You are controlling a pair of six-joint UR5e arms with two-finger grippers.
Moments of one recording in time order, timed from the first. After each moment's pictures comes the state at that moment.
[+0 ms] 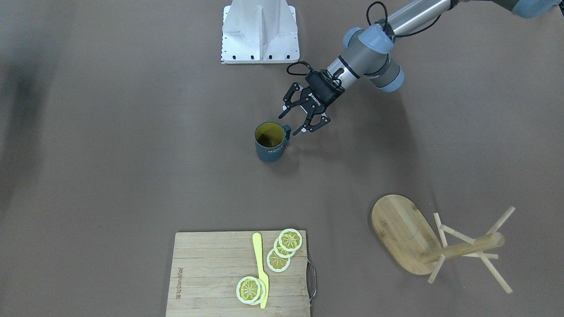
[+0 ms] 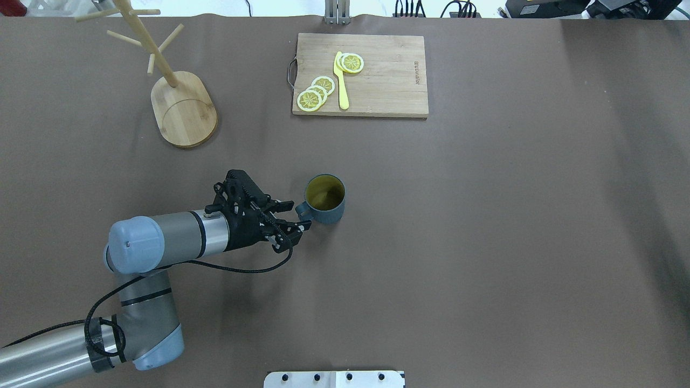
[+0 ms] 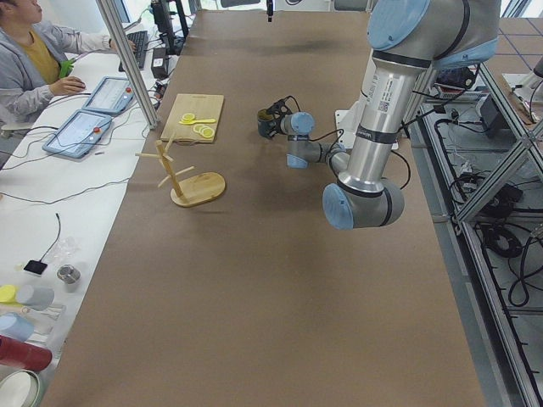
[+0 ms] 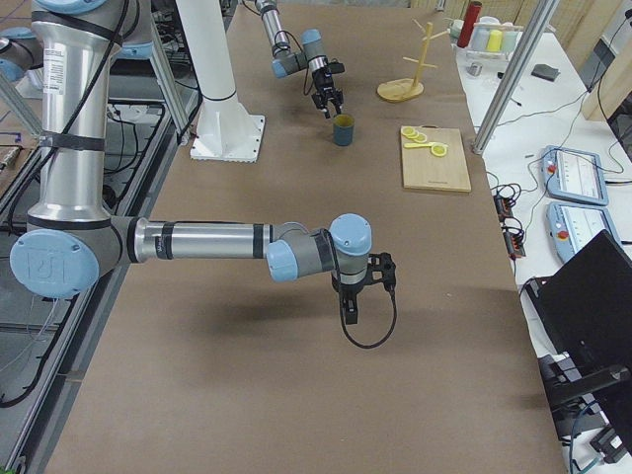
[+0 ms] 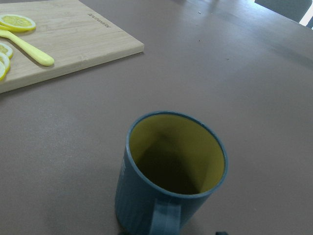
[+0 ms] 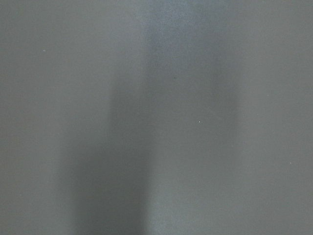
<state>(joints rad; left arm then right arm) -0.40 -1.97 -1.53 -2.81 -1.59 -0.65 1.40 -1.69 1.68 -1.33 2.32 0.16</state>
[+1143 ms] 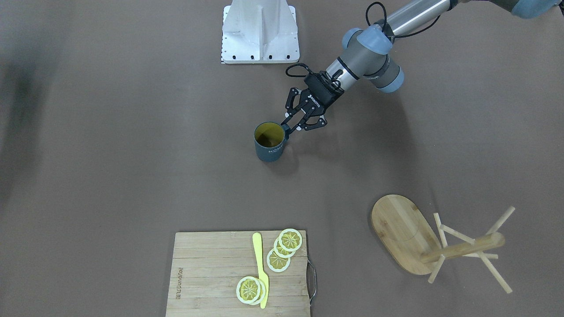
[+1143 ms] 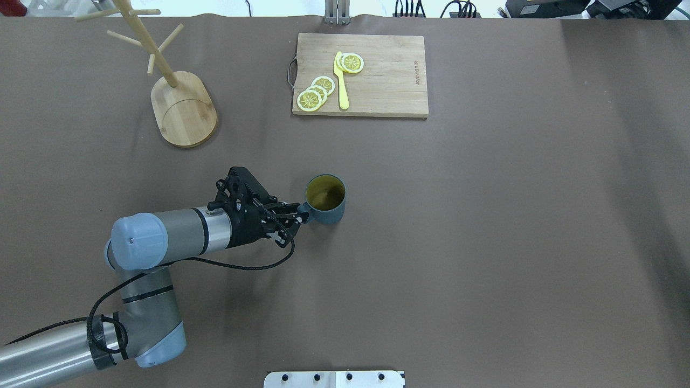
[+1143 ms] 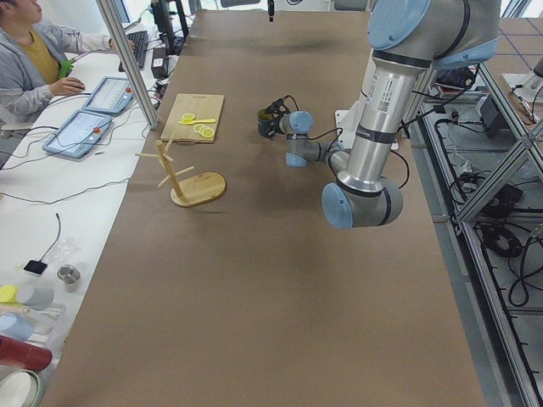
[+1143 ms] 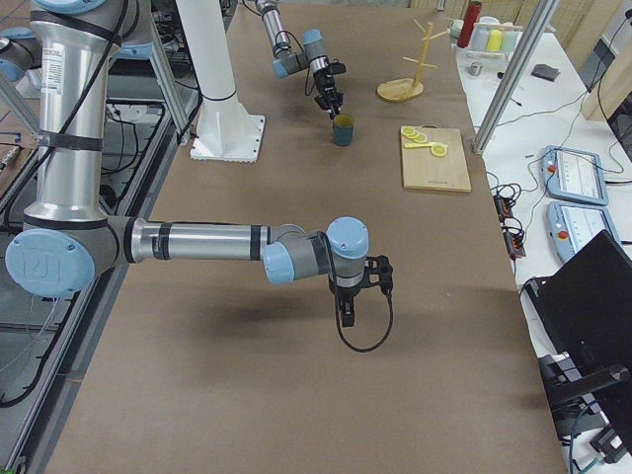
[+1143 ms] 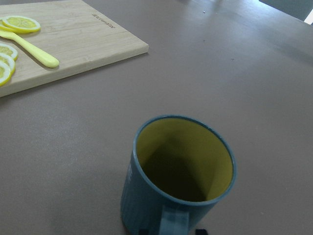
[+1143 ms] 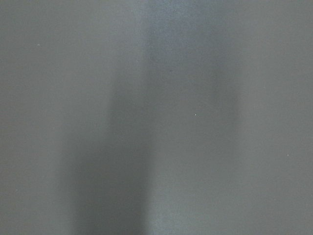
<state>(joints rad) -0.41 -1.98 -1.53 -2.79 -1.60 -0.65 1.40 -1.70 1.68 -1.32 2.32 0.16</state>
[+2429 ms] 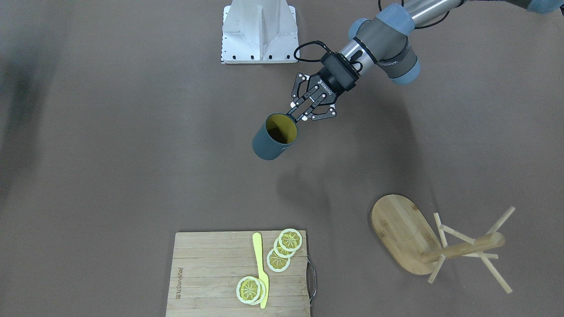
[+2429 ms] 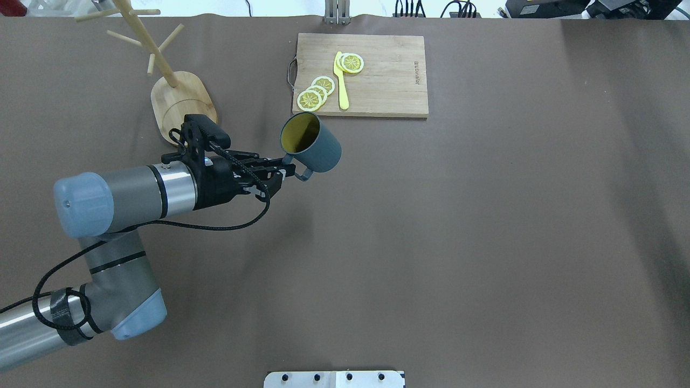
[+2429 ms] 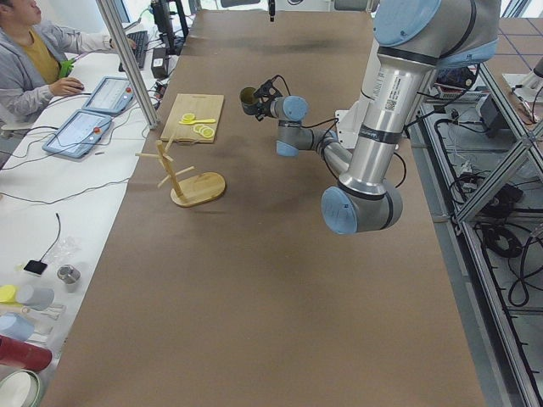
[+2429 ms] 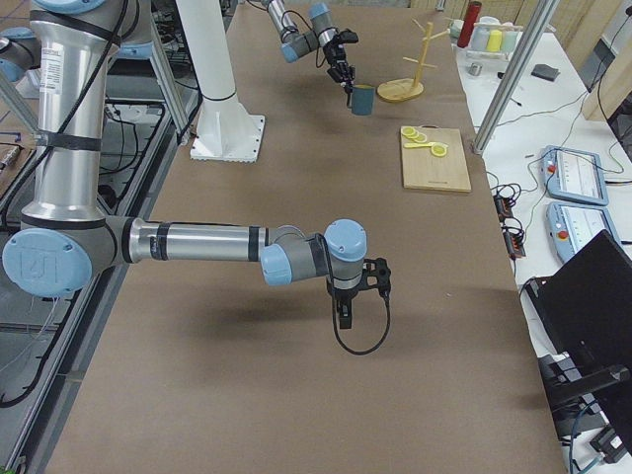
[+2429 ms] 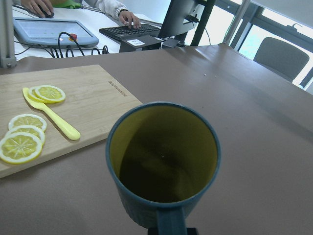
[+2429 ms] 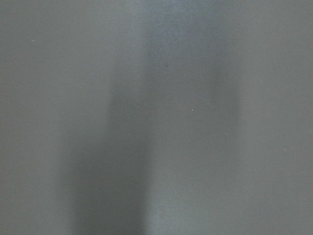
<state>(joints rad) -0.55 -1.93 -1.70 -2.79 -1.65 -0.86 1.41 -1.71 1.68 -1.32 2.32 0.16</state>
